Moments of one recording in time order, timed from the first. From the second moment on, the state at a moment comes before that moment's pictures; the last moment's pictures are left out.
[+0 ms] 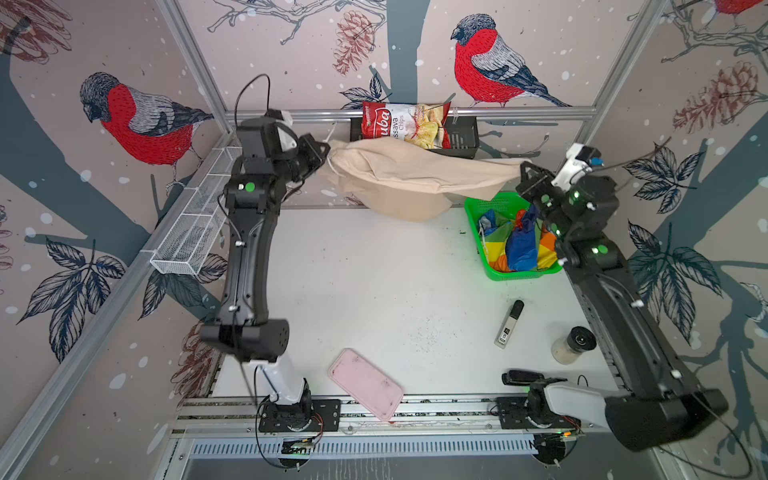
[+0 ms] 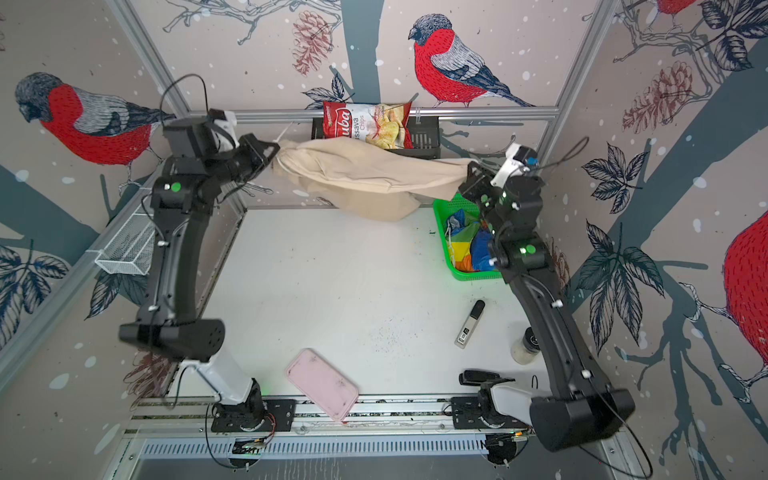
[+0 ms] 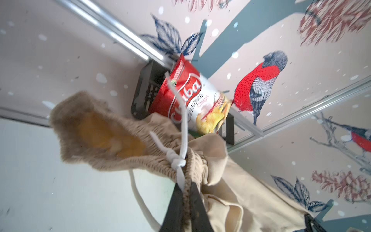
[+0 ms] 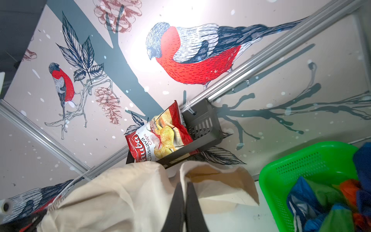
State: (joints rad) left arm -0.05 1.62 2.04 -0.73 0.43 -0.68; right arm 0.24 1.15 1.31 -0.10 0.00 0.63
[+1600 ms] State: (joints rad) left arm -0.18 0.92 0.52 -0.79 0.26 -0.71; right arm 0.76 0.91 0.51 -0.67 0.18 0.90
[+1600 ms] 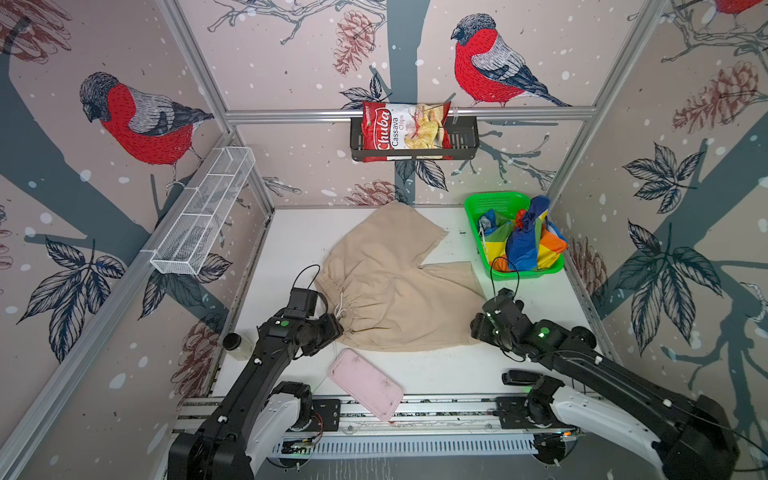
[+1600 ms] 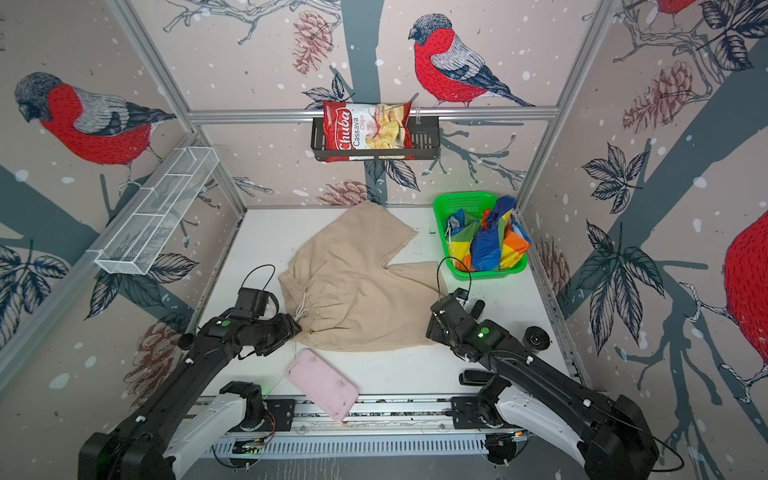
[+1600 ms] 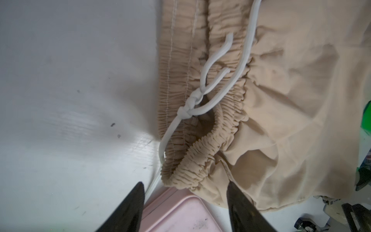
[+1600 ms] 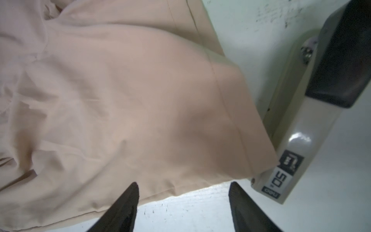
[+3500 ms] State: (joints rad) left arm -0.06 0.91 0.81 -0.75 0.29 -0.70; right arm 0.67 0.66 0.68 -0.75 0.19 1.02
